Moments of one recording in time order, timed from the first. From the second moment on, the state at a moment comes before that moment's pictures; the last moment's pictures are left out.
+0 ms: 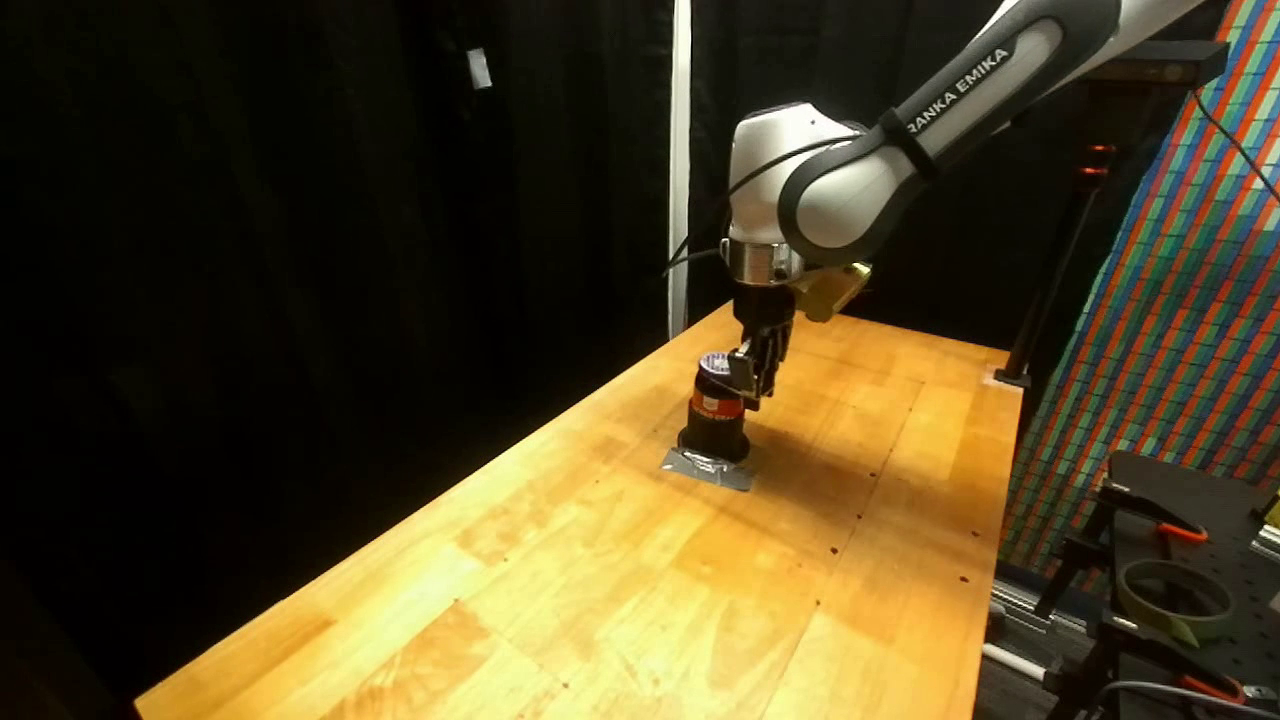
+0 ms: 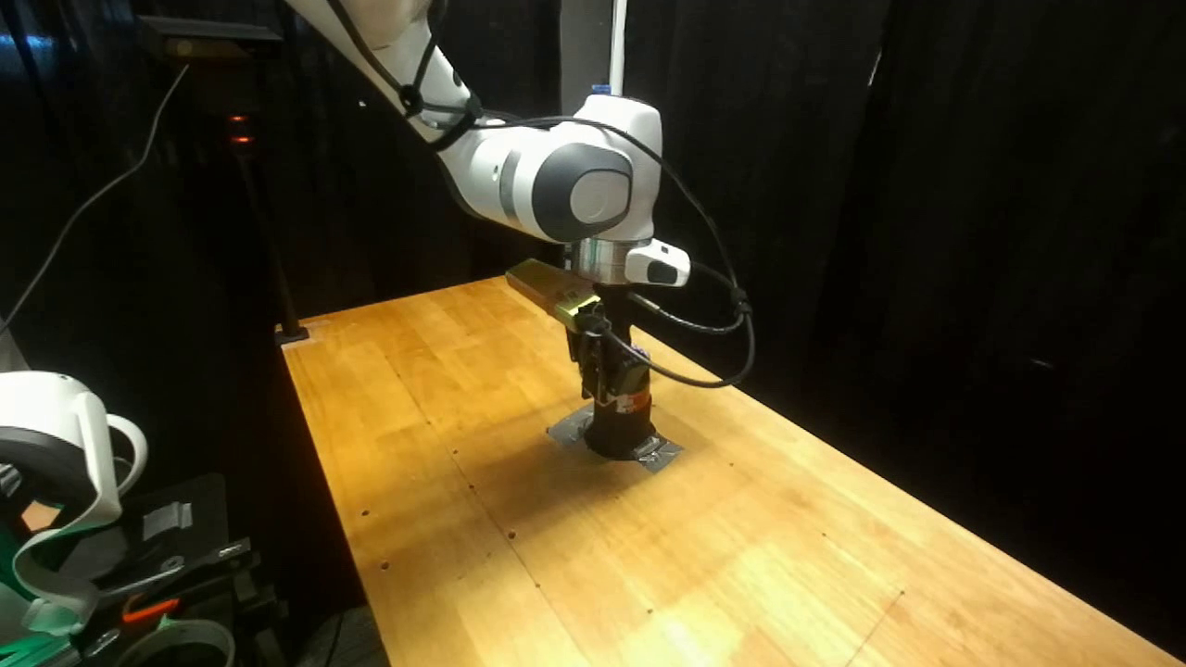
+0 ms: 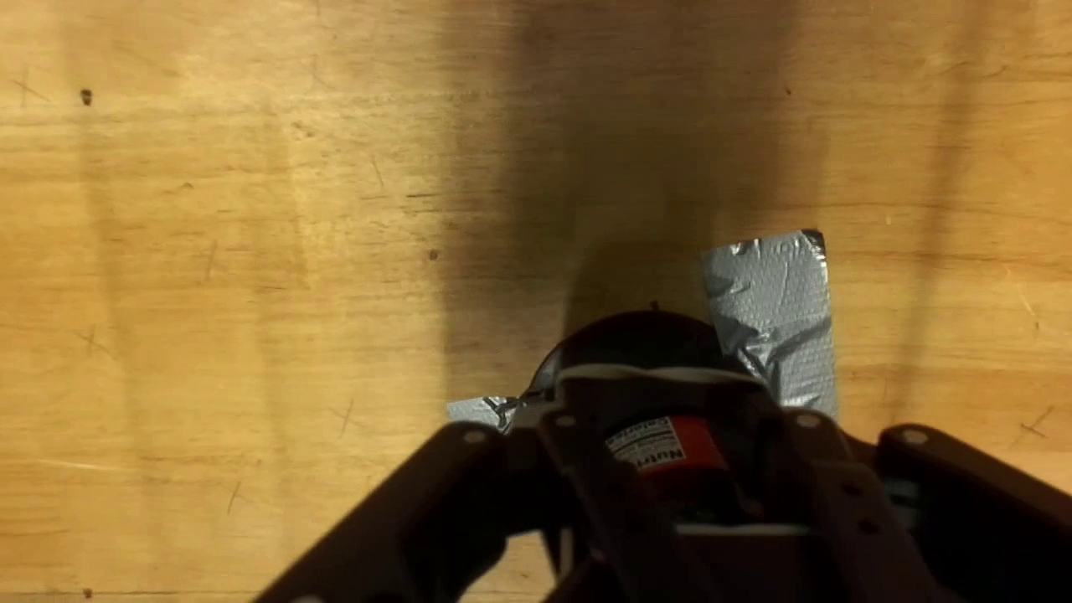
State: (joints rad) arm 0.12 0.48 0.04 -1.89 -0.08 2.35 0.15
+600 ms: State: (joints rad) arm 0.15 0.35 -0.02 -2.22 -0.20 2.88 0.18
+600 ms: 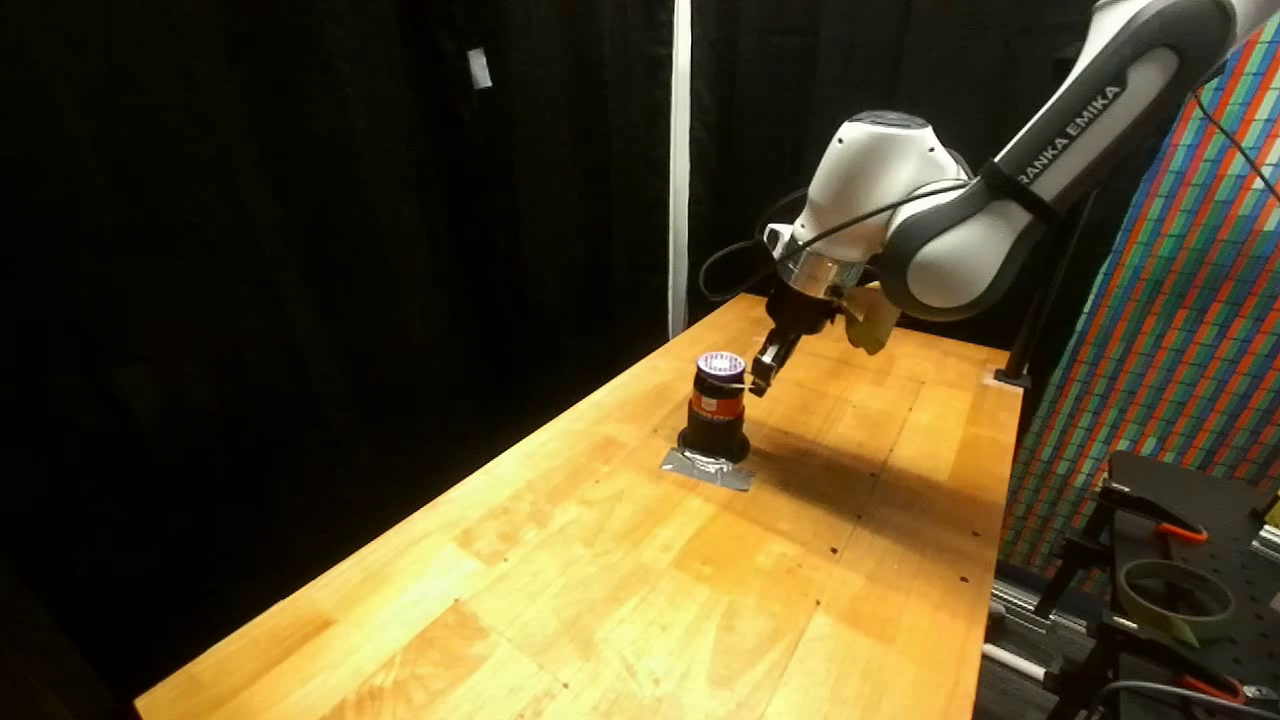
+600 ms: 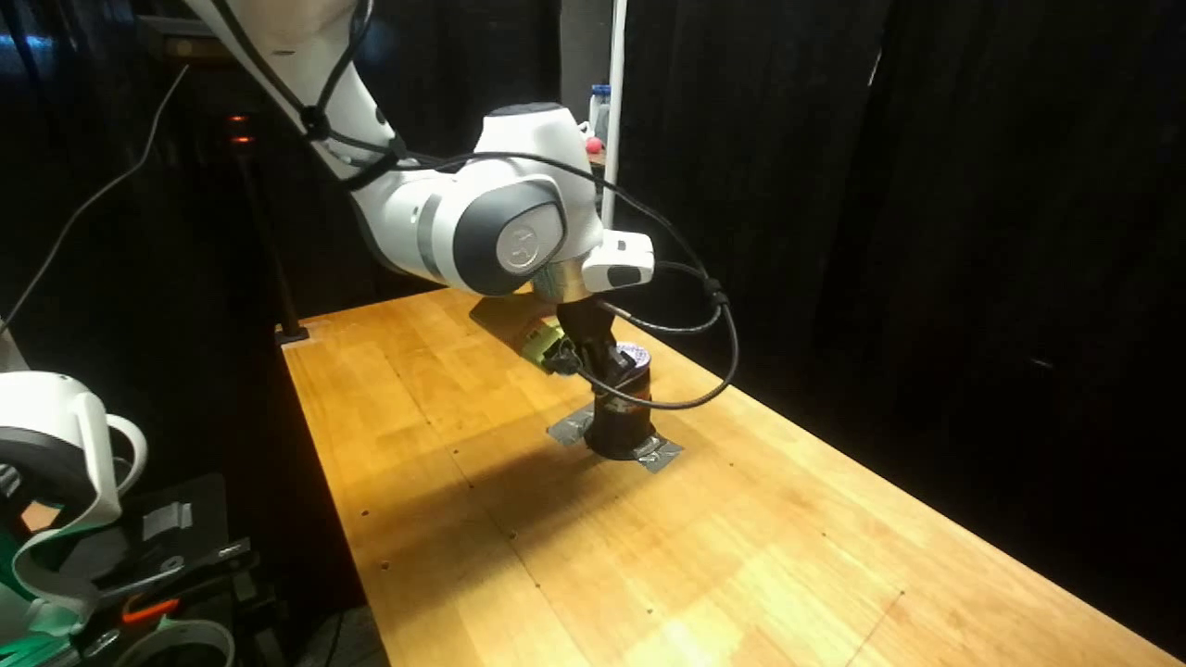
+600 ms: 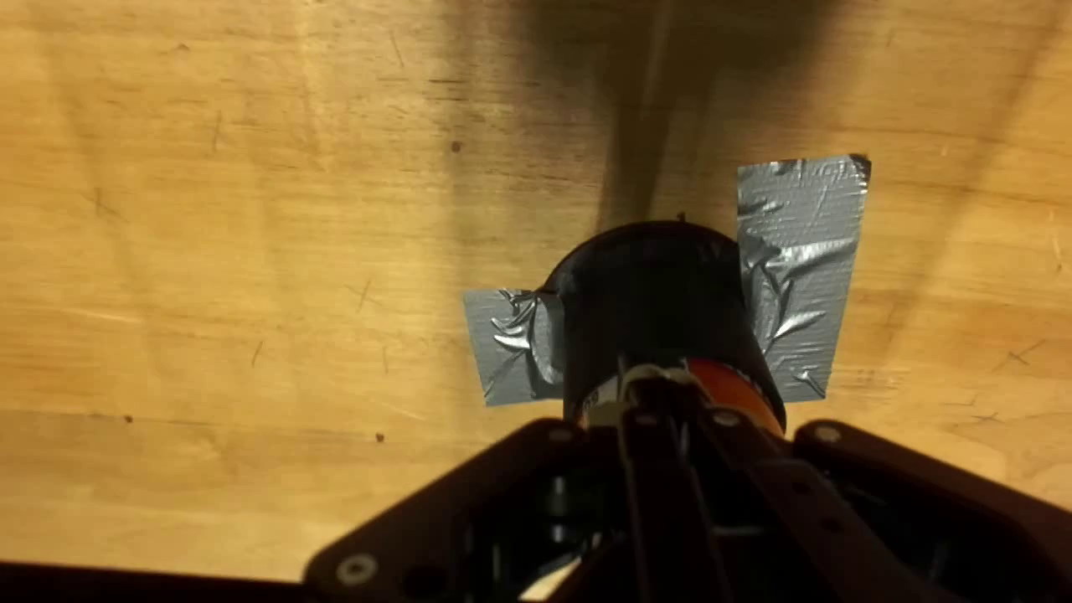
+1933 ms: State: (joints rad) arm 0.14 0.38 -0.08 -2.53 -0.36 3.84 0.06
